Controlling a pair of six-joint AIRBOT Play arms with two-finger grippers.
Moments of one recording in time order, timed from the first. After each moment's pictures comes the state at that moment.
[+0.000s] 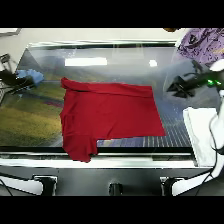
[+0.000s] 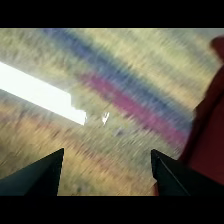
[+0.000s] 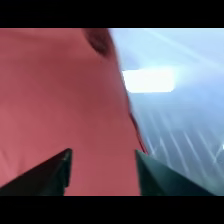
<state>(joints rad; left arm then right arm) 0.23 -1.67 1.79 1.58 -1.40 -1.76 -0.32 -1.76 1.76 -1.03 1.53 1.50</state>
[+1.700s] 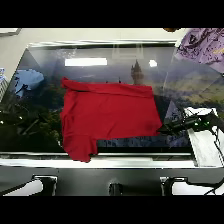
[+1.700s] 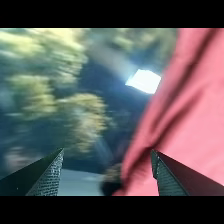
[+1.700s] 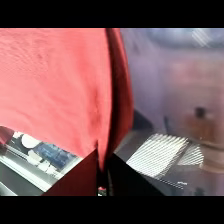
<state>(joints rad) 0.46 -1.31 0.91 1.07 -1.28 -1.47 -0.39 -1.53 0.90 -0.89 1.33 1.13</state>
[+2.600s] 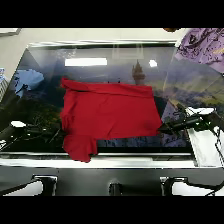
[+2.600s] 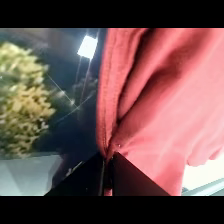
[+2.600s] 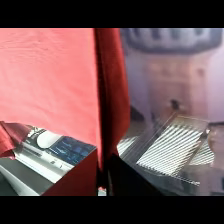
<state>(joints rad) 0.31 -1.34 0.60 0.77 -1.06 -1.28 -0.39 -1.50 0.90 -0.87 1.37 1.19</state>
